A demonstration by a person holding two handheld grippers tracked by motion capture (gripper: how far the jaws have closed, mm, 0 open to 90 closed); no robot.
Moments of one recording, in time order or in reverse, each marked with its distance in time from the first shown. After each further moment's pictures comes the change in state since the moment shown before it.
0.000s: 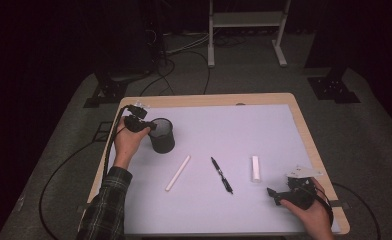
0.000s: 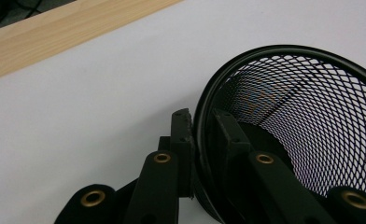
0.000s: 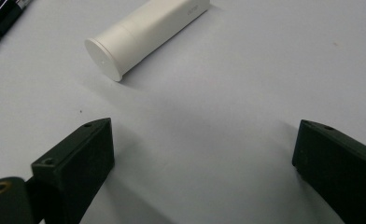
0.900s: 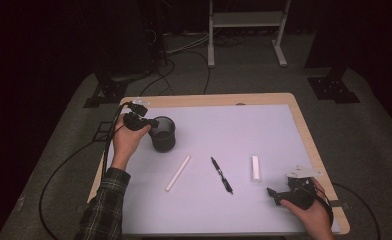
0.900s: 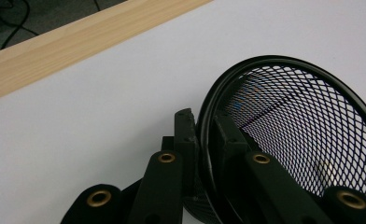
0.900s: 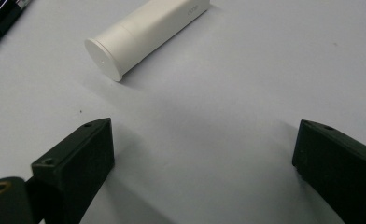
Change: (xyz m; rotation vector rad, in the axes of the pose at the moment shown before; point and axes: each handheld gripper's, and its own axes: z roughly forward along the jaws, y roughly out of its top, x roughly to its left) left arm -0.016 0.011 -0.027 -0.045 -0.053 0.036; right arm 0.000 0.000 0.000 0.000 0.000 0.000
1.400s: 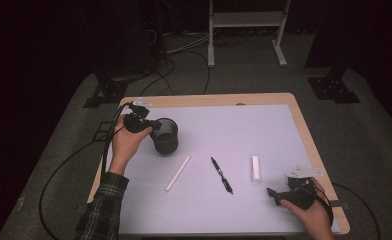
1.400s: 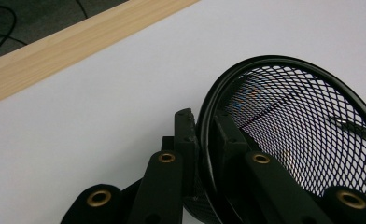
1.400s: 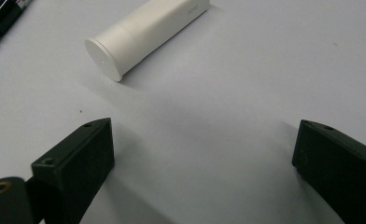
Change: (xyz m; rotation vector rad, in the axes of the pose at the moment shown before) left arm -0.024 0.003 -0.018 -0.009 -0.038 0.037; right arm 0.000 0.000 0.000 0.000 0.000 0.000
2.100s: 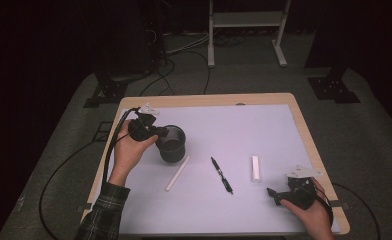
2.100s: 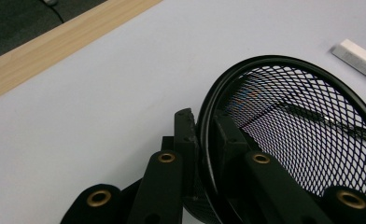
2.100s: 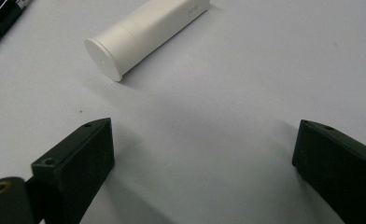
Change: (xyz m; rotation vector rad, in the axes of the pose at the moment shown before) left arm -0.041 -0.002 -0.017 -0.001 -0.049 0.088; right arm 0.000 0.000 0.000 0.001 0.001 0.003
